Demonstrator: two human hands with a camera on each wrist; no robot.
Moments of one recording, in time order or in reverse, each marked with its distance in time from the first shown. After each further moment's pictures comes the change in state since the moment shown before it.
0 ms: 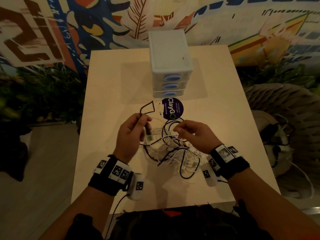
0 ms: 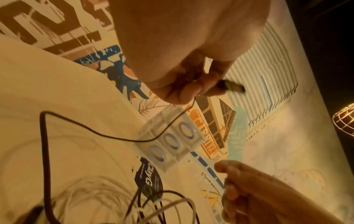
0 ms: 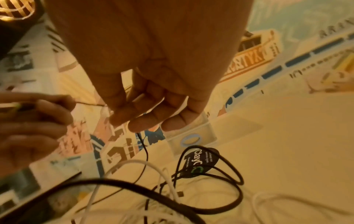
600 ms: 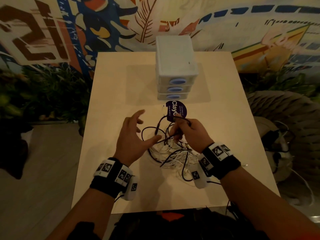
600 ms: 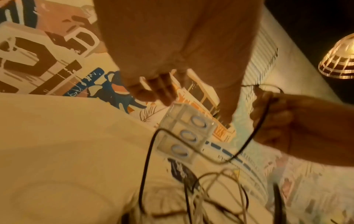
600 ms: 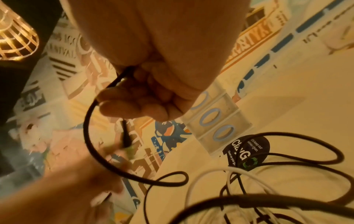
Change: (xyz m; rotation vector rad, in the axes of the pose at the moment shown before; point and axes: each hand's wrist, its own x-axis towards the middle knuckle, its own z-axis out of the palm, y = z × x) left_hand -0.007 -0.019 -0.023 0.650 0.057 0.082; right_hand 0.015 -0.048 0.024 0.342 0.033 0.039
